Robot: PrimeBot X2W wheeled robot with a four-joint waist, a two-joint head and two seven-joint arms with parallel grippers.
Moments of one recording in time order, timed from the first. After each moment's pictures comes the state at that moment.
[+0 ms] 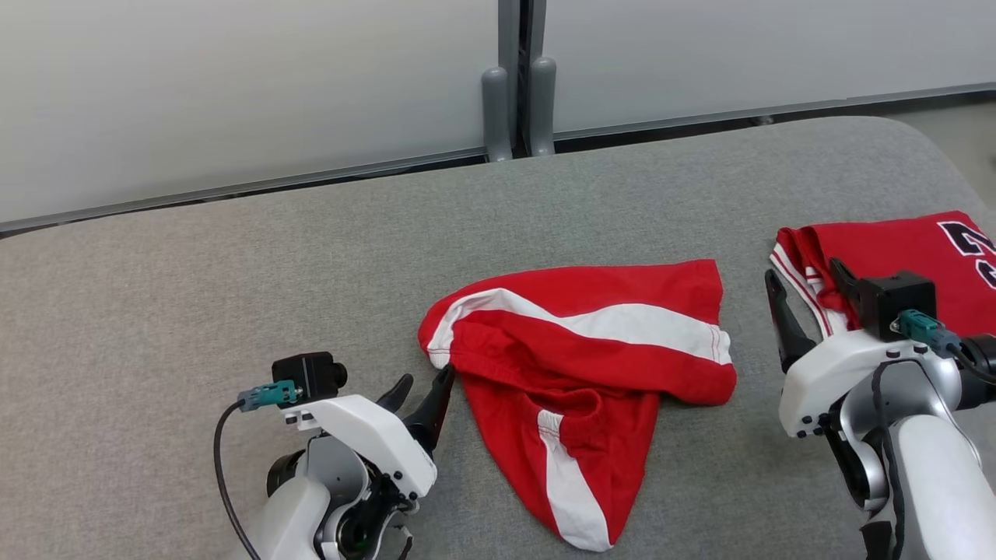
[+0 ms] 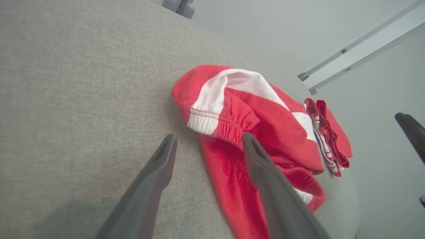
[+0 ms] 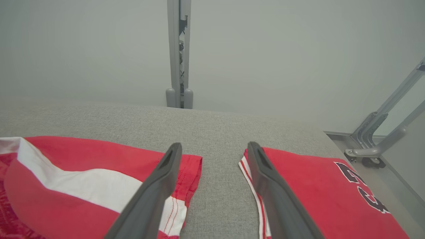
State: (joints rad) left arm -0.32 0.07 -0.45 0.48 -0.92 0.04 0.13; right arm -0.33 -0.07 0.00 0.26 -0.01 0.13 0.15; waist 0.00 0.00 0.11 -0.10
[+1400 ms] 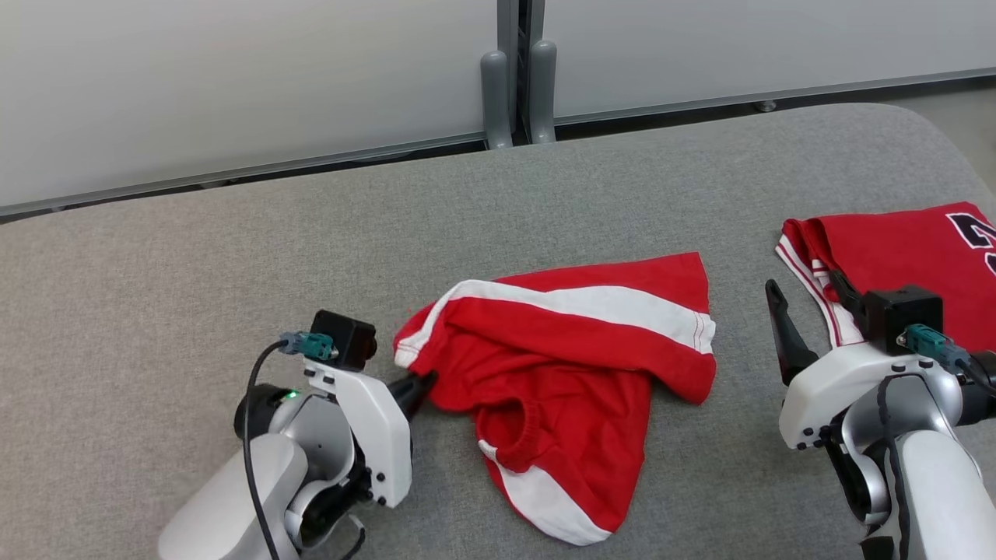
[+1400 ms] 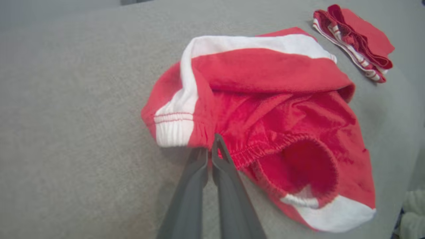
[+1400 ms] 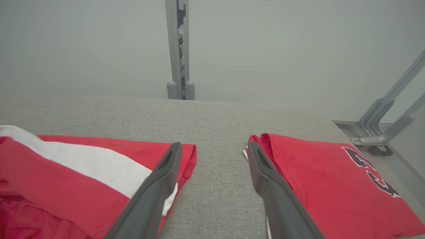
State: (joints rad) left arm -0.49 0.28 -0.71 0.44 -0.78 -0.05 0.27; right arm -0.29 -0.05 -0.01 0.22 0.01 0.13 0.15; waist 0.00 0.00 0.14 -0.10
